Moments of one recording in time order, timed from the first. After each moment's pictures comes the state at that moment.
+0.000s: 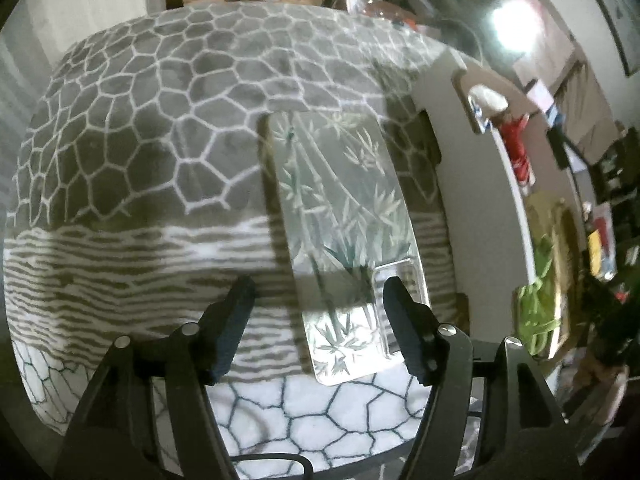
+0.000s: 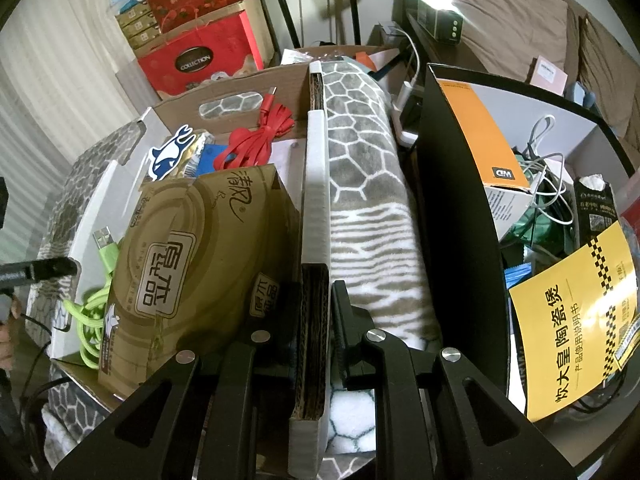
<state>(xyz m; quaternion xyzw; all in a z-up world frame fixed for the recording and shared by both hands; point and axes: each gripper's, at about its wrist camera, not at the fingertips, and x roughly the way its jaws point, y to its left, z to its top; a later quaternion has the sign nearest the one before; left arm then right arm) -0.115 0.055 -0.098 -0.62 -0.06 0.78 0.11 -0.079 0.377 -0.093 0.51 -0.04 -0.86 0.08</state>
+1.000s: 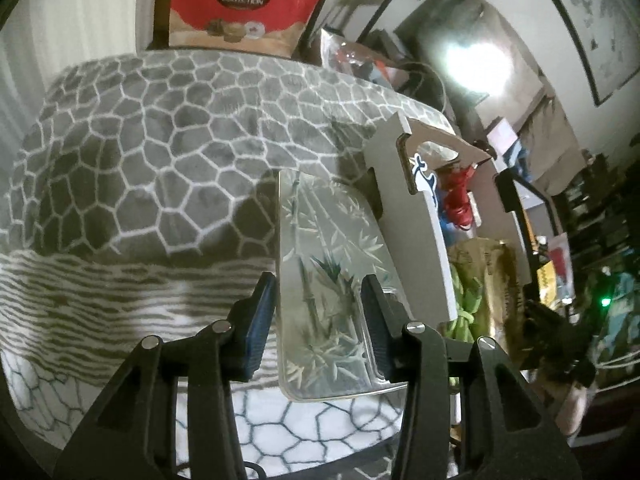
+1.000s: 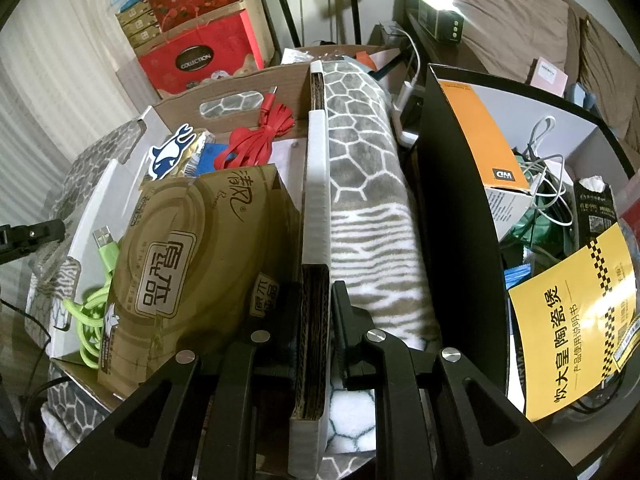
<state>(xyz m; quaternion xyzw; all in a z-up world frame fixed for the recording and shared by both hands) -0.117 0.041 -0.065 -0.57 -0.15 0.80 0.16 -0.079 0.373 -0.094 0.51 -0.03 -0.86 0.07</state>
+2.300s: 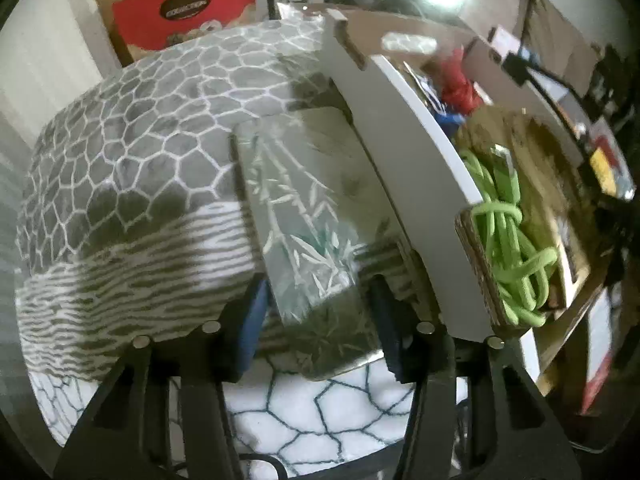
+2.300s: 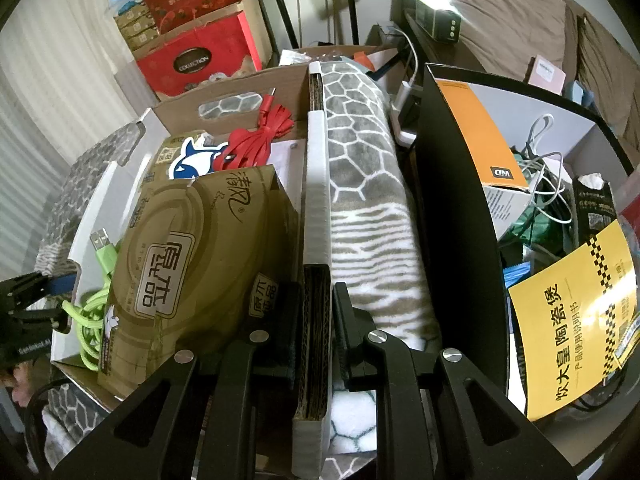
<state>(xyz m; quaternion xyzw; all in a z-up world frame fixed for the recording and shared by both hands) -0.075 0.108 -0.099 -0.57 0.03 0.81 0.15 -0.079 0.373 -0.093 0.51 -0.04 -0.86 0.07</state>
